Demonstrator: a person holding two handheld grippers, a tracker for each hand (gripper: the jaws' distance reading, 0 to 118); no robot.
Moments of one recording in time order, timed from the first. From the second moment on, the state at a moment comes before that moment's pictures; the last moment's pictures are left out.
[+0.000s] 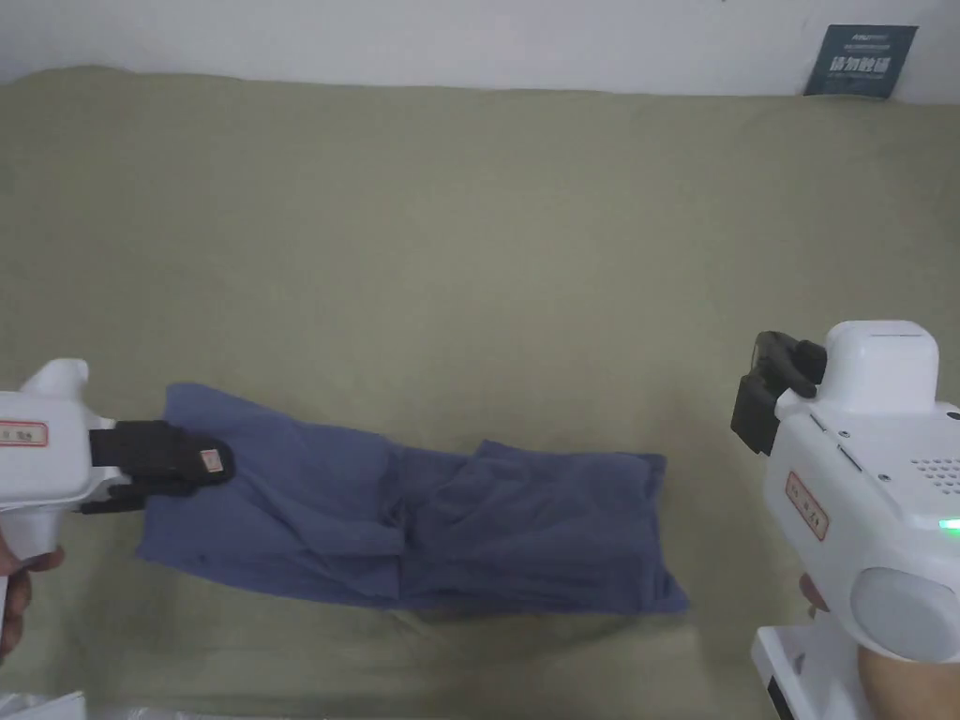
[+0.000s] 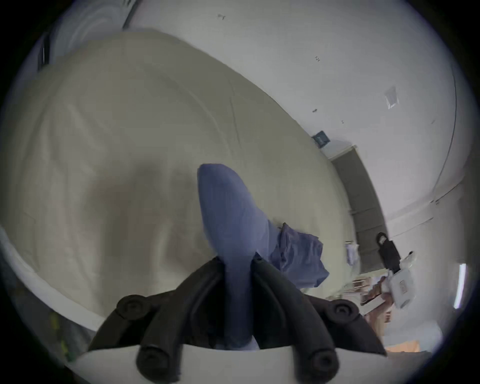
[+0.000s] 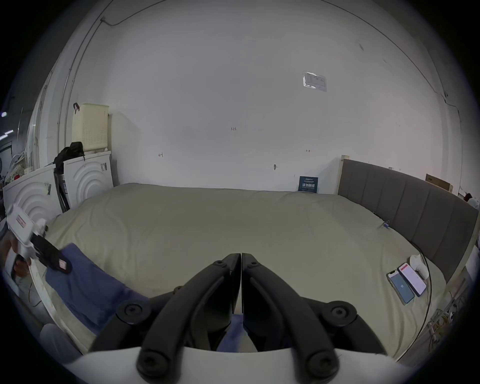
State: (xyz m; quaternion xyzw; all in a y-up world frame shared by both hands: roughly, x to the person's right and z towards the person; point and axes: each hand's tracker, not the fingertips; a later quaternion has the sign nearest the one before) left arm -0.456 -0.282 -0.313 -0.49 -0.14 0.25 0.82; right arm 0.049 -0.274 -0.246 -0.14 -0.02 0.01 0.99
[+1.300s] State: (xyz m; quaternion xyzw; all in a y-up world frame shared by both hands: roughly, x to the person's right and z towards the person) left arm -0.261 -0.307 -0.356 -0.51 -0.26 0.27 0.77; right arm 0.053 -0.287 -0.248 -0.17 -0.01 0.00 0.99
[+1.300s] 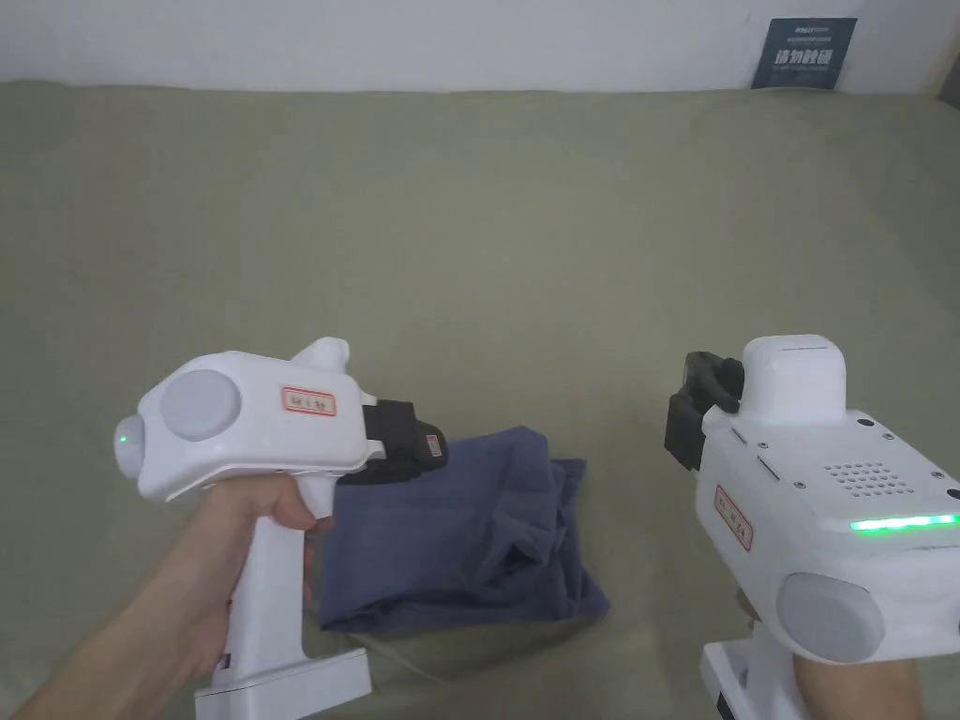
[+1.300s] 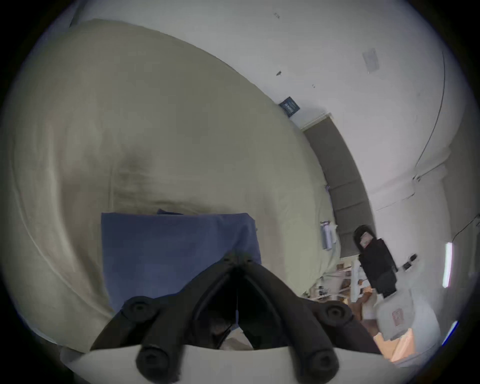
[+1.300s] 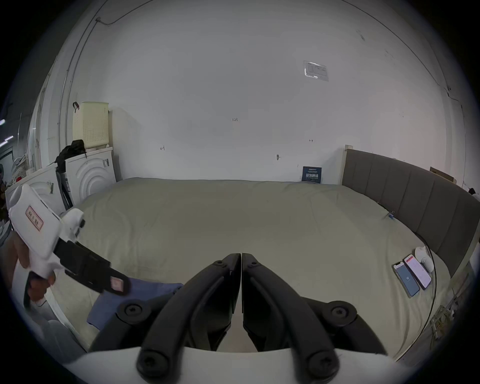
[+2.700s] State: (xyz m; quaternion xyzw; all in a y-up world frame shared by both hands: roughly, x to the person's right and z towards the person) left arm -0.336 -0.334 -0.310 -0.48 -0.23 0.25 0.81; right arm -0.033 -0.361 -0.262 -0.28 0.07 -0.01 0.96
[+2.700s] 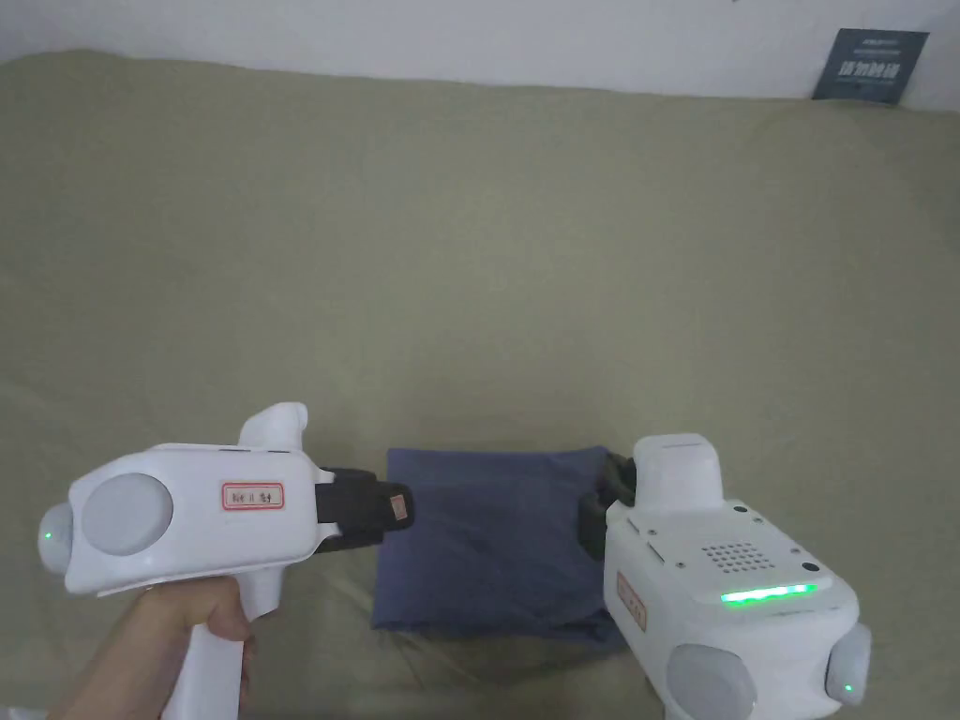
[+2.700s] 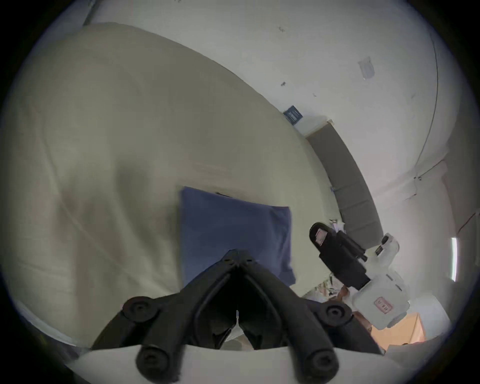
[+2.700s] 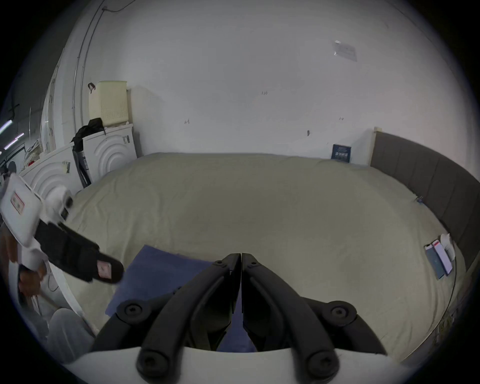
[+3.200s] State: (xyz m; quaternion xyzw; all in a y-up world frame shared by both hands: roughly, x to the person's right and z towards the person) left arm -0.367 -0.346 -0.321 -0.51 -0.20 0.22 0.80; right arm -0.040 -0.403 -0.287 -0.41 0.05 -0.01 0.91
